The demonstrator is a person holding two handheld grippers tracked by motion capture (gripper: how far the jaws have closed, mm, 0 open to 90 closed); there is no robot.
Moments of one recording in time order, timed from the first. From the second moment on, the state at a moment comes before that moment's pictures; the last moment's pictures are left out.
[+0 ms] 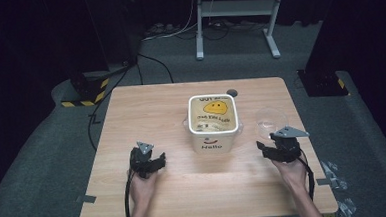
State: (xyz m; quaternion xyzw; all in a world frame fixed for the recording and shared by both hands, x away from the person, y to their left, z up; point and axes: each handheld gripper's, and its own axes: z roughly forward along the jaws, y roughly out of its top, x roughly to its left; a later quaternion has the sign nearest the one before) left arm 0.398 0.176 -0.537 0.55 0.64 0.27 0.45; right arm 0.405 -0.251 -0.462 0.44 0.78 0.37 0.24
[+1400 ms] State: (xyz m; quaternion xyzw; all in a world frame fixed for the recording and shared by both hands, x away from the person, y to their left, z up) left arm 0.398 0.176 -0.537 0.55 0.64 0.27 0.45; right arm 0.477 -0.235 -0.473 0.47 0.79 0.32 0.22
